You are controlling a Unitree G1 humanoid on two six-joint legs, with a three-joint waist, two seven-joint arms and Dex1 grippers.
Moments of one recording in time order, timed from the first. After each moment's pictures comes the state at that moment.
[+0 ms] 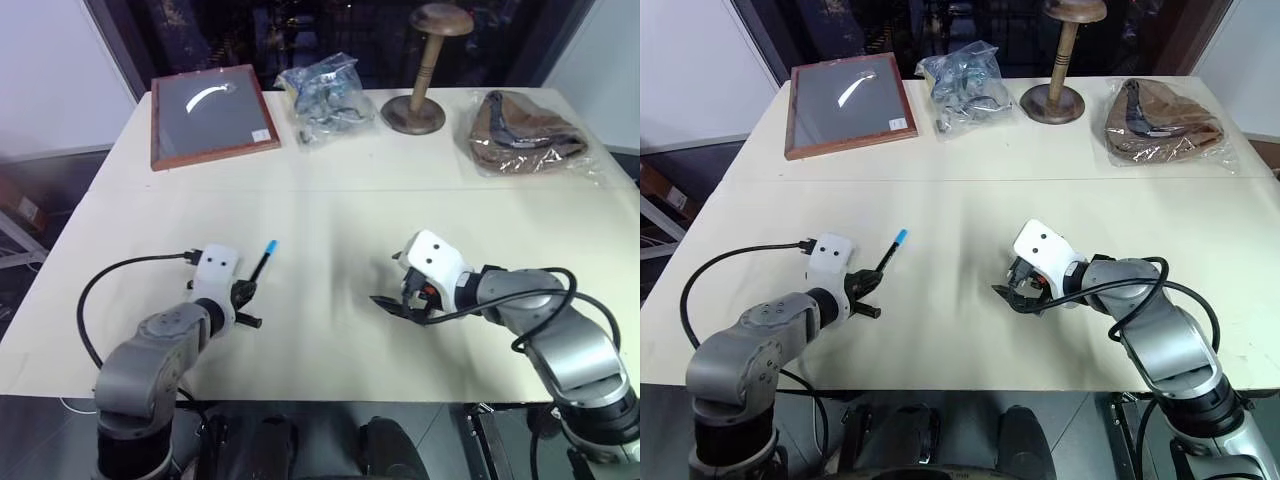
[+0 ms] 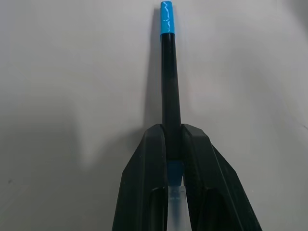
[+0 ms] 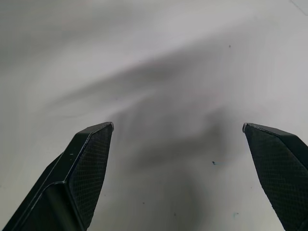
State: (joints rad) left arm -0.16 0.25 0.10 -0.75 -0.20 1.39 -0.22; right arm -0.33 -0.71 0.12 -0.67 0.14 1.04 0.78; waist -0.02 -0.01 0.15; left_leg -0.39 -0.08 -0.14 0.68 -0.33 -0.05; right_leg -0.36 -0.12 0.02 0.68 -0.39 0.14
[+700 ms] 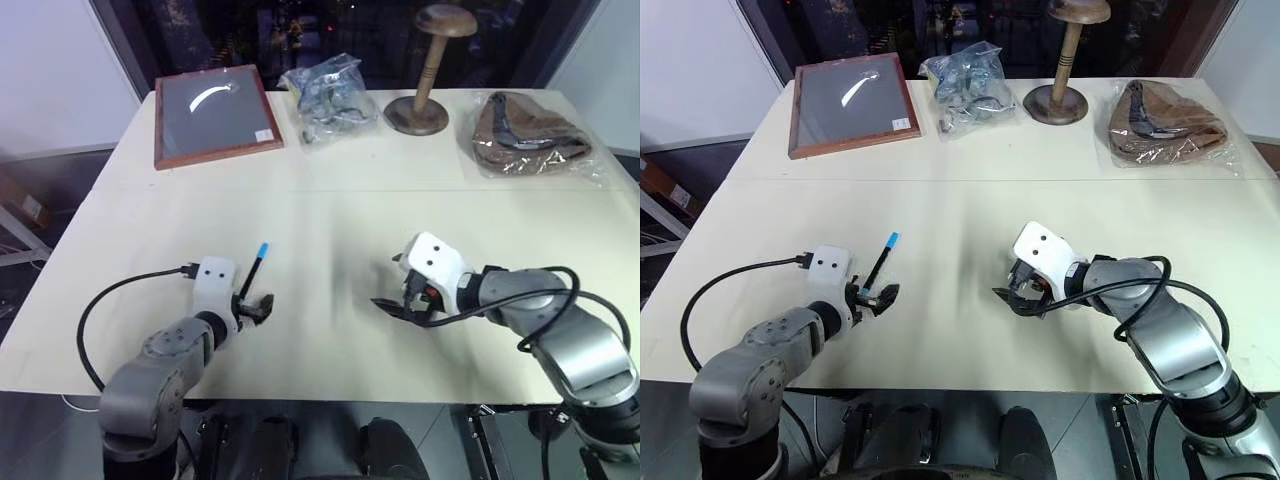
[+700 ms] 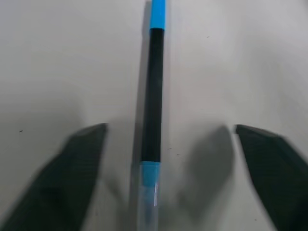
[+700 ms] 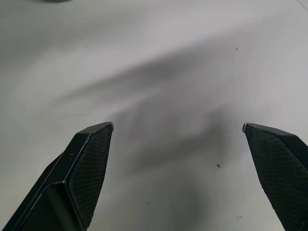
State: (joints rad) left arm -0.09 0.21 0.09 -0.77 -0.23 1.34 -0.17; right arm -0.34 -0.77 0.13 -0.66 0.23 1.03 0.76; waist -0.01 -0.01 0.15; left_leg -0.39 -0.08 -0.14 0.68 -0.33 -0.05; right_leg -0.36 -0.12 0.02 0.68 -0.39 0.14
